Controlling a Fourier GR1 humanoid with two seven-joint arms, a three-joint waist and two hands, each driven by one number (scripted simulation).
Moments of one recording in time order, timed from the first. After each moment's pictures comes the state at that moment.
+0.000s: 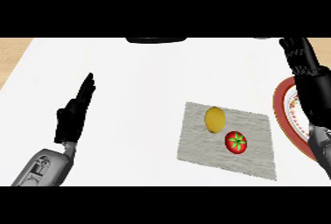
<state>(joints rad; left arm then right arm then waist) -0.24 0.37 -0.29 -1.36 0.16 0.33 0.00 -0.36 -0.55 0.18 -1.64 -0.17 -0.21 -0.12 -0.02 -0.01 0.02</state>
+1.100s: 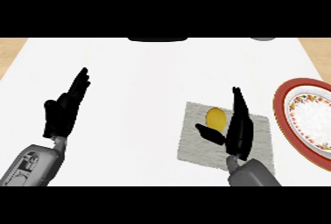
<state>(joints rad) -0.26 0.41 -0.25 -1.38 0.18 0.26 0.05 -0.24 -0.18 0.50 -1.33 0.65 -0.89 0.54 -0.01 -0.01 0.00</state>
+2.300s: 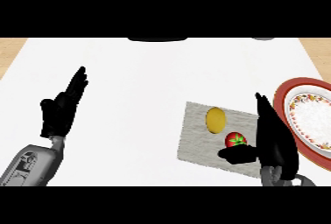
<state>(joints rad) -0.26 0.40 -0.21 -1.40 0.16 0.24 0.06 -0.17 -0.26 0.39 -1.91 0.79 -0.01 1.18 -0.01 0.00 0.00</state>
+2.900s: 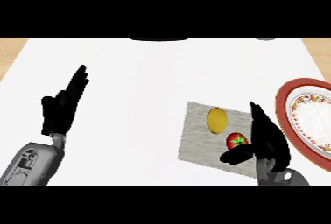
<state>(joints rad) -0.27 0.38 -0.18 -1.38 0.14 0.21 0.06 -0.14 -0.20 0.32 -1.78 0.76 0.11 1.13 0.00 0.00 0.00</state>
